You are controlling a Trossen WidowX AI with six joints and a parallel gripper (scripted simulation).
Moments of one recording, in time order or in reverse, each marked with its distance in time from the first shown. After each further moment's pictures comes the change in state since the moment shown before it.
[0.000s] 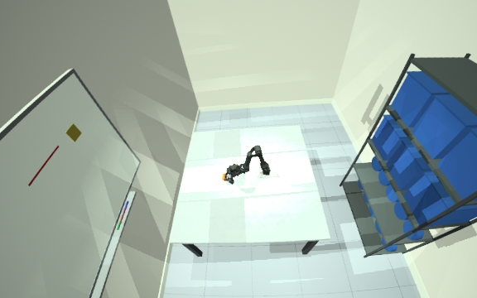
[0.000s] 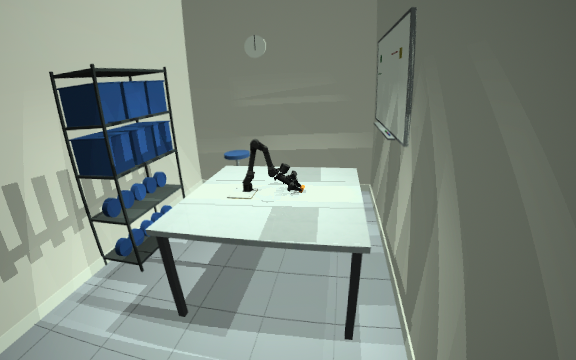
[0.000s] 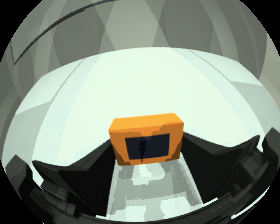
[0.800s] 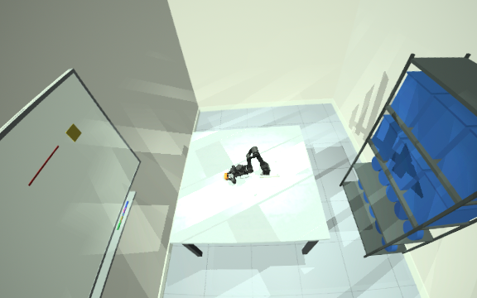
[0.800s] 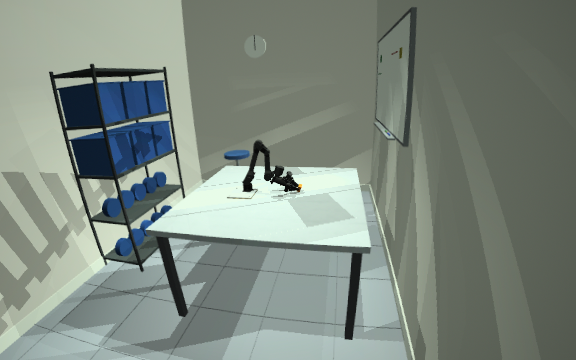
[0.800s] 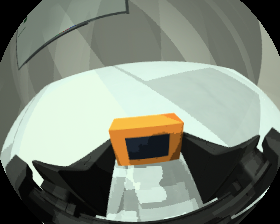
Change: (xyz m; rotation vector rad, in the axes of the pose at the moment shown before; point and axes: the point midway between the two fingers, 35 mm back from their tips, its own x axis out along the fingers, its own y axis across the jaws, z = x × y) arm -0.019 -0.003 -0.009 0.002 -0.156 -0.004
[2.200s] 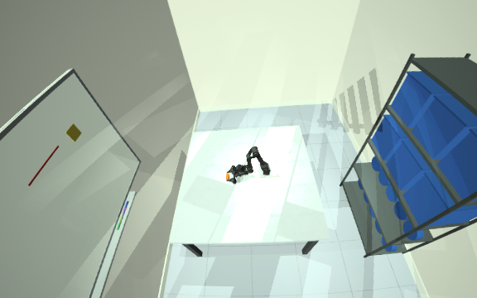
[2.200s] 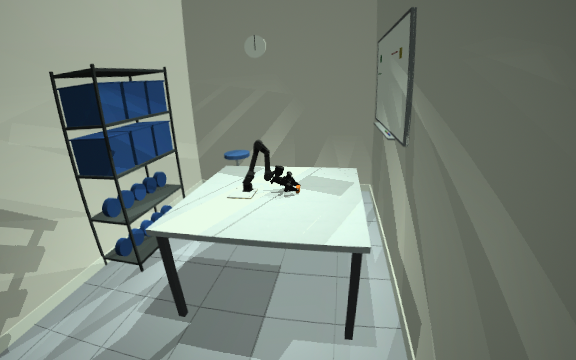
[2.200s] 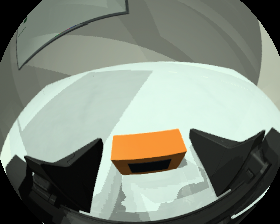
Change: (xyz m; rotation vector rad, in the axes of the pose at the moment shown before) arm 0.000 0.000 0.000 0.000 -0.002 -0.001
